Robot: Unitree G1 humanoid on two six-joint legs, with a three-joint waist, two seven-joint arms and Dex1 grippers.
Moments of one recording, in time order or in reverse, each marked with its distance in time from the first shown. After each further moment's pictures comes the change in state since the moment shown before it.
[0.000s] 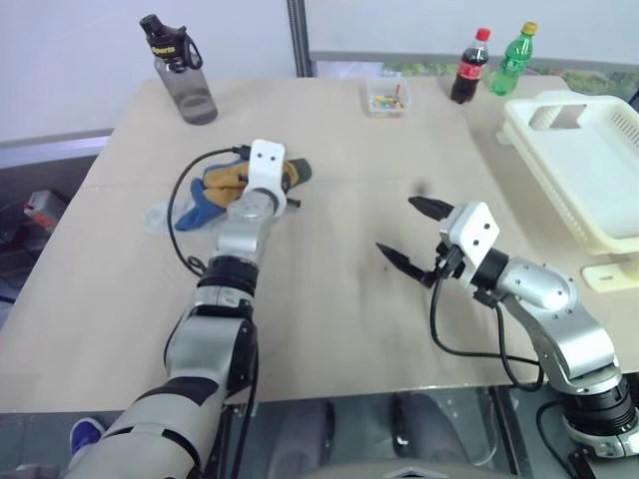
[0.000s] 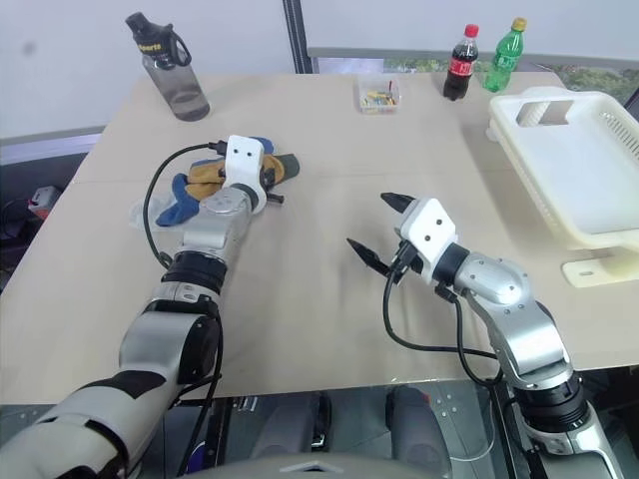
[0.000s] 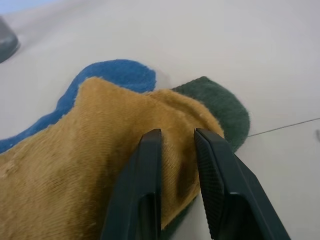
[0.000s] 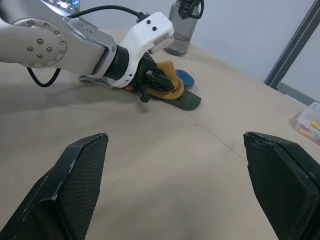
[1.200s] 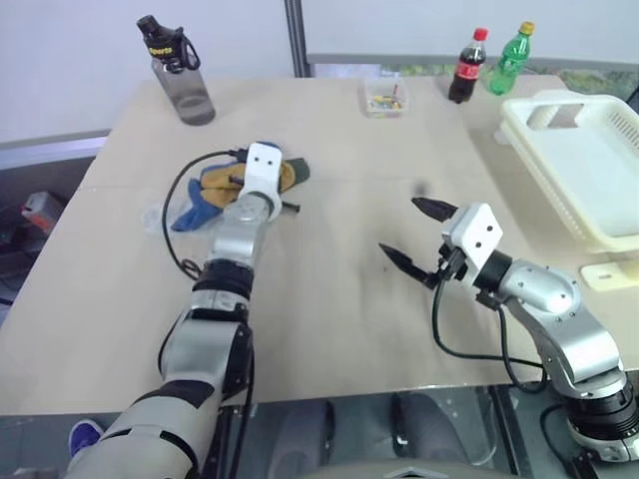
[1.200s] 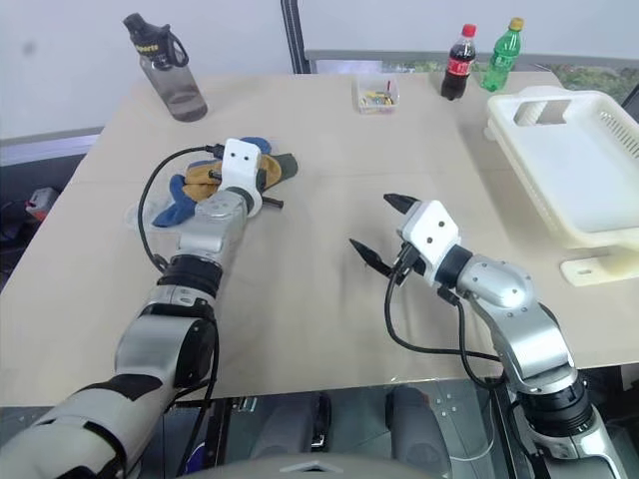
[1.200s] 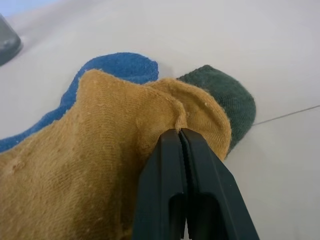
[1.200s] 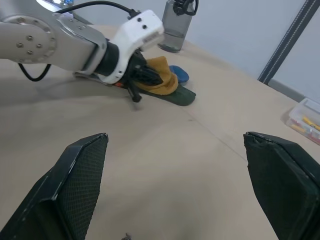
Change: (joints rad) left arm 0.076 0.038 0.009 -0.106 -0.007 0.039 -0.033; right arm 0.020 -0.017 -0.008 -0.025 0.000 0.006 -0.014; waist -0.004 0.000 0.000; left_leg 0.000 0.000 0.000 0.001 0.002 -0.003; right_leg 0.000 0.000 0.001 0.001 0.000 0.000
